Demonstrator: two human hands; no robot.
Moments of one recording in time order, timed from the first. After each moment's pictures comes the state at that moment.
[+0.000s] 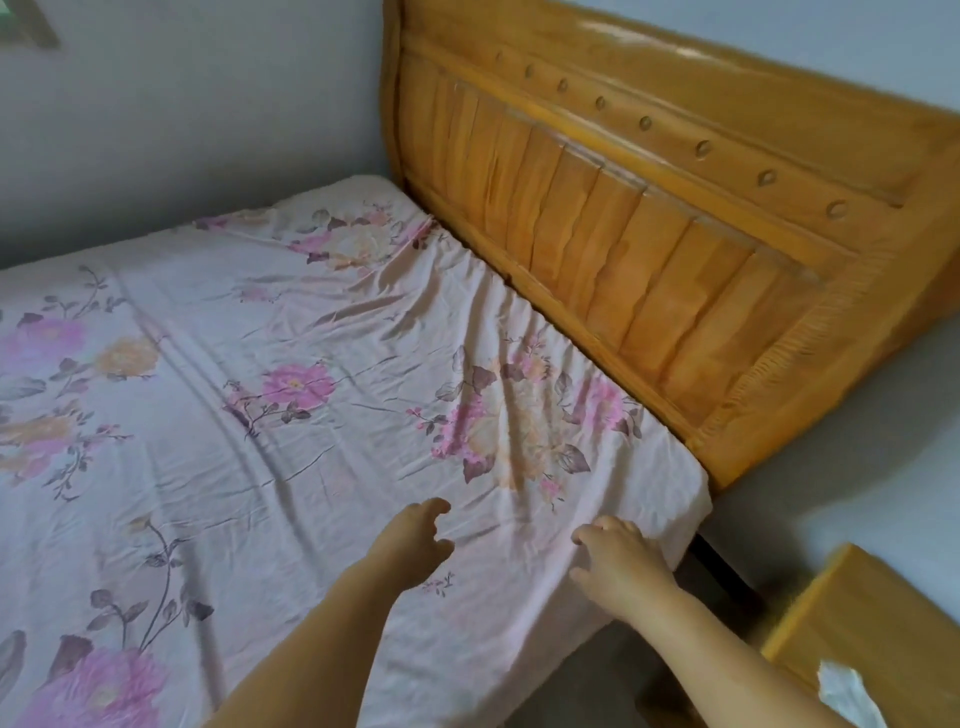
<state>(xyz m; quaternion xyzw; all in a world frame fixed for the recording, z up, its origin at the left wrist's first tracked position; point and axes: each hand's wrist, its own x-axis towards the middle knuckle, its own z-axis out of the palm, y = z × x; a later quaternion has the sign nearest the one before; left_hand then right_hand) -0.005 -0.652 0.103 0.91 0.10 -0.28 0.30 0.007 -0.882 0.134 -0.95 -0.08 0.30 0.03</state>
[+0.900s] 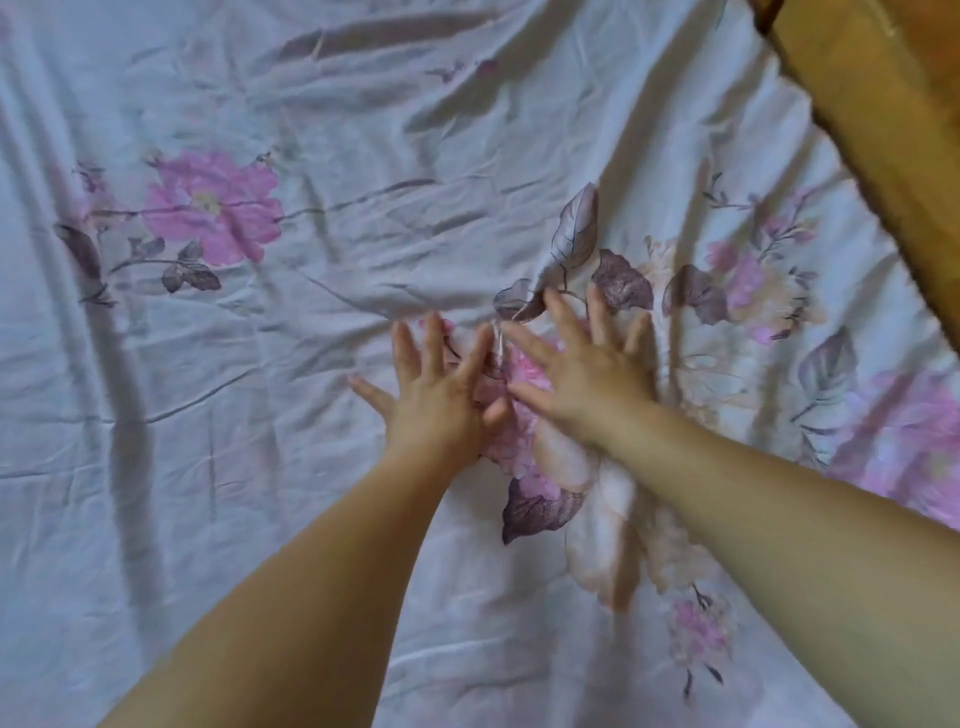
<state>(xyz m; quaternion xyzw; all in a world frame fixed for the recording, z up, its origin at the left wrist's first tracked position) 0.273 -0.597 -0.194 0.93 0.26 -0.20 0.15 0.372 -0.721 -0.185 -0.90 -0.36 0.24 -0.03</state>
